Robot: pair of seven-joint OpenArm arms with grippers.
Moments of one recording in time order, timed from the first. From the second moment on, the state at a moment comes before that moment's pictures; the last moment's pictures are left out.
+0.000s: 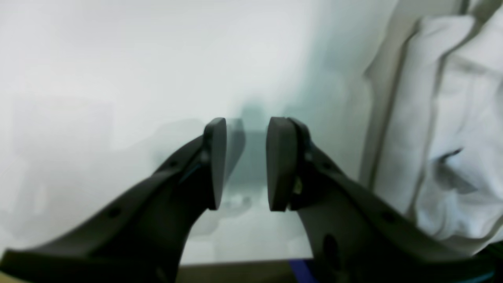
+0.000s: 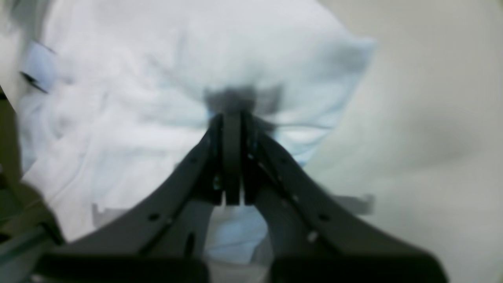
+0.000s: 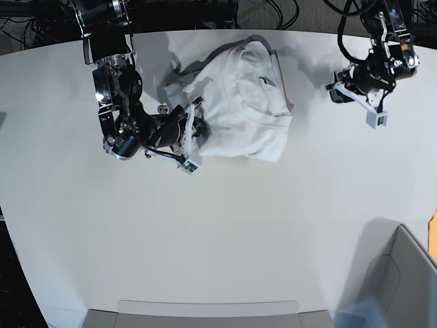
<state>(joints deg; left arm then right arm) 19.5 -15.6 -24.4 108.8 -38.5 -5.2 71.8 9.4 7.1 -13.1 91.2 33.9 30.9 -82.0</state>
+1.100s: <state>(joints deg) 10.6 -21.8 27.2 106.5 -38.0 -4.5 63.6 18.4 5.9 -9.4 79.4 33.0 30.8 -79.7</state>
